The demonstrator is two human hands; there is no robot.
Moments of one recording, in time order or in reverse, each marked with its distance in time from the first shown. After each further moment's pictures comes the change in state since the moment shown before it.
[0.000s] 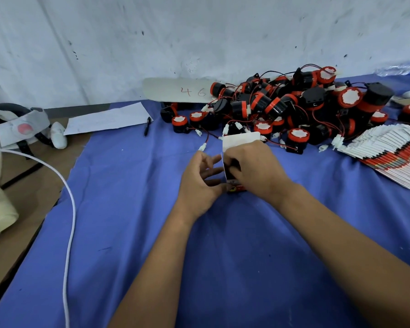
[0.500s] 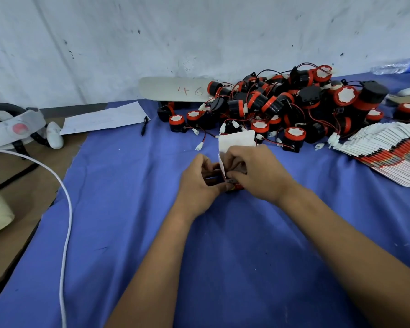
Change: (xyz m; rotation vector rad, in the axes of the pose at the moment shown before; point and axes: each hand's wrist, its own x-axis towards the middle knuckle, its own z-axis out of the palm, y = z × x) left_hand 0.002 0.000 0.003 0.162 0.019 -0.092; right_hand -0.015 0.005 -0.007 0.224 -0.073 0.070
